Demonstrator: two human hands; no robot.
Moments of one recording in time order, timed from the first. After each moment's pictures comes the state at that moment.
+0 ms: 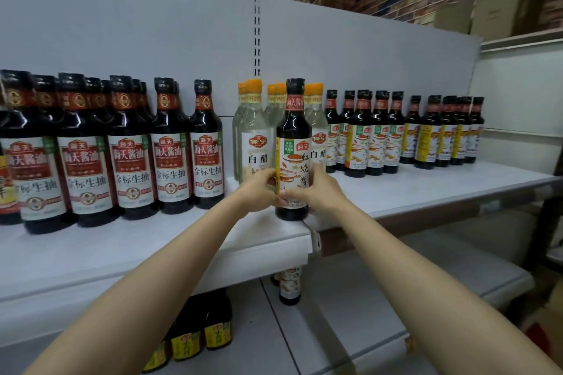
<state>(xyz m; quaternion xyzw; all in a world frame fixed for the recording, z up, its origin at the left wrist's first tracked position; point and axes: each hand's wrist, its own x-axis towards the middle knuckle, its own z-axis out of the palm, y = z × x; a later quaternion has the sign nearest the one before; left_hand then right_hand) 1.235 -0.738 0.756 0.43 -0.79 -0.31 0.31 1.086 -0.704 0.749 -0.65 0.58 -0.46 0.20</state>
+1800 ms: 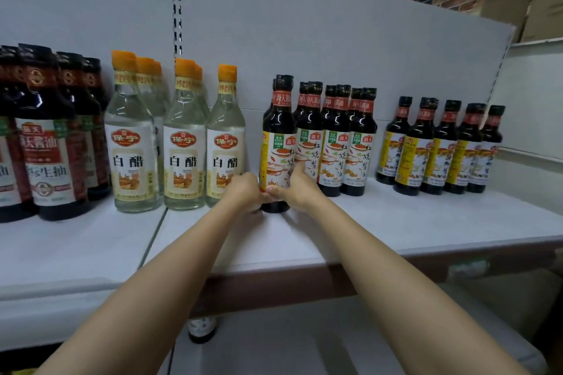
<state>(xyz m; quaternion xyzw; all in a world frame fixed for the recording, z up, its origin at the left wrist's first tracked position) 1.014 -0.850 0.744 0.64 -0.70 -0.17 0.27 0.885 -0.848 0.748 -0.71 0.60 -0.33 0.18</state>
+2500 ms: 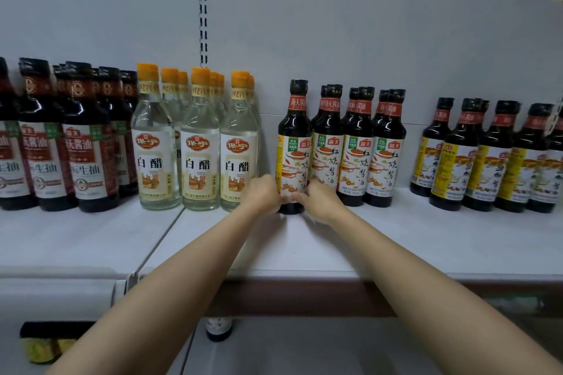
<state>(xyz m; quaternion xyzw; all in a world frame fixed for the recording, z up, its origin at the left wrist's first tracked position) 0.989 -0.850 0.746 0.70 -0.65 -0.10 0.28 0.860 -0.887 0.728 -0.75 0.57 -0.28 0.16</state>
